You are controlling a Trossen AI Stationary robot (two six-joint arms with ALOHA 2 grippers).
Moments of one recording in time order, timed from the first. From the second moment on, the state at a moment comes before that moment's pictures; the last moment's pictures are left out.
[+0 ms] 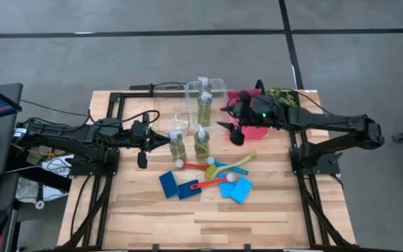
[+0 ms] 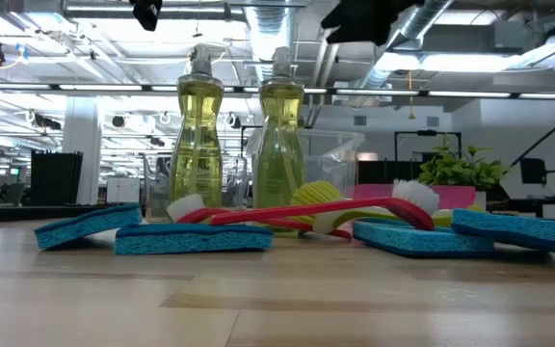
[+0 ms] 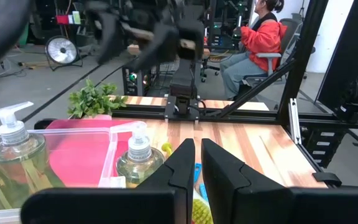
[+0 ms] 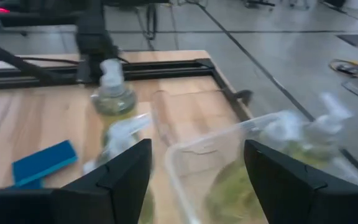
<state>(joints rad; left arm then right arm) -0.11 0.79 0.66 0.03 -0.12 -0.01 -0.19 1.07 1.03 -0.24 0.11 -0.03</state>
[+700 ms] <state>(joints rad) -0.11 0.79 0.66 0.04 -0.12 -0.01 0.01 1.10 0.71 0.23 0.10 -0.04</state>
